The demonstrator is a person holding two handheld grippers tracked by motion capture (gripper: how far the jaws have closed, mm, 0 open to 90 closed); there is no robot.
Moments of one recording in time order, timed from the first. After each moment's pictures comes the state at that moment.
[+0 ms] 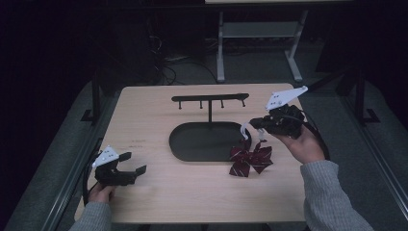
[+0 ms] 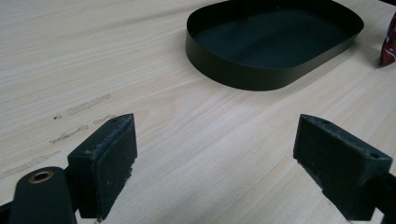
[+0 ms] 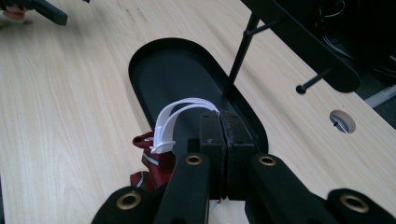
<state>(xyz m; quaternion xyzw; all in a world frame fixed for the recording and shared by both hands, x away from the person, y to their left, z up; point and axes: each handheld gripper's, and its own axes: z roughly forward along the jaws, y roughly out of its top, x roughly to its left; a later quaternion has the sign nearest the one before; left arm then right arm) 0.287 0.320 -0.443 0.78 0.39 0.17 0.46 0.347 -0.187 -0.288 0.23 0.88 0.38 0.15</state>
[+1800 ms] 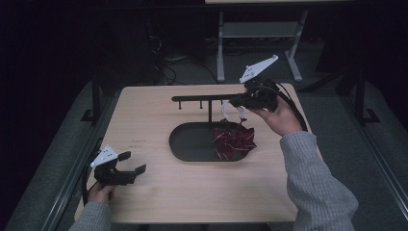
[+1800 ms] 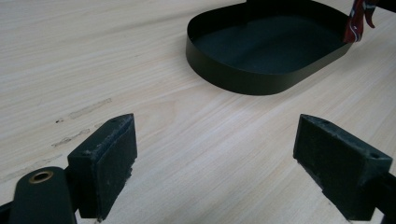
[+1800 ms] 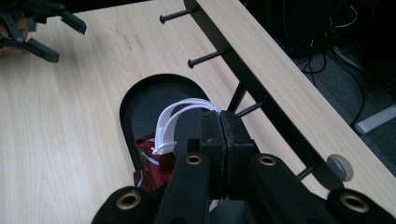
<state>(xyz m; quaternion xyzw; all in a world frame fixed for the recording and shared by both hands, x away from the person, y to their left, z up) 0.287 0.321 -0.441 0.77 0.39 0.18 0.47 0.402 -0.135 -0.251 0.20 0.89 0.38 0.14</state>
